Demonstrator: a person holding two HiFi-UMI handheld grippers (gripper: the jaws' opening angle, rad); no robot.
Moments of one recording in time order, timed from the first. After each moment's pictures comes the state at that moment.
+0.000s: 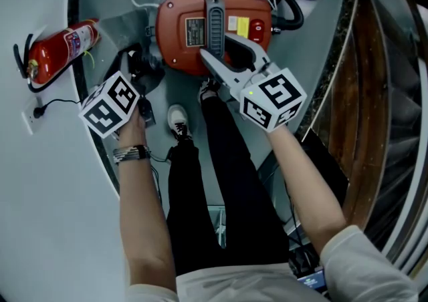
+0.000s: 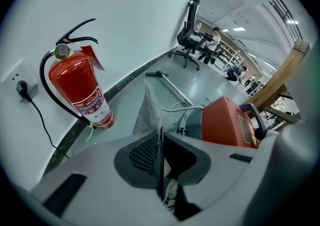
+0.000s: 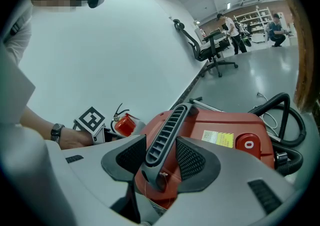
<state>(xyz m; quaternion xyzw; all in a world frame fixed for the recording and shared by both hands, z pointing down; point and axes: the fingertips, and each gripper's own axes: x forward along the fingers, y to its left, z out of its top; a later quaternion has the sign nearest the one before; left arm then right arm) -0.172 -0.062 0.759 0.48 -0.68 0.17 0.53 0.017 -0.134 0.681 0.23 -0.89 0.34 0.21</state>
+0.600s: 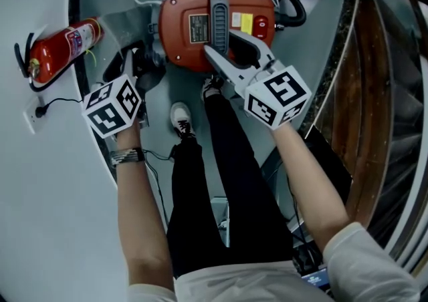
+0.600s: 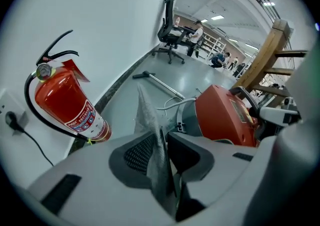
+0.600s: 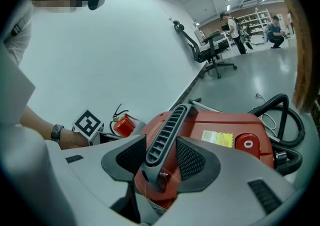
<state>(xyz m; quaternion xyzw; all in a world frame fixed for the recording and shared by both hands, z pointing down) -0.171 -0.063 0.755 0.55 -0.64 0.23 0.47 0.018 -0.134 0.681 0.23 -0.89 0.34 0.20</state>
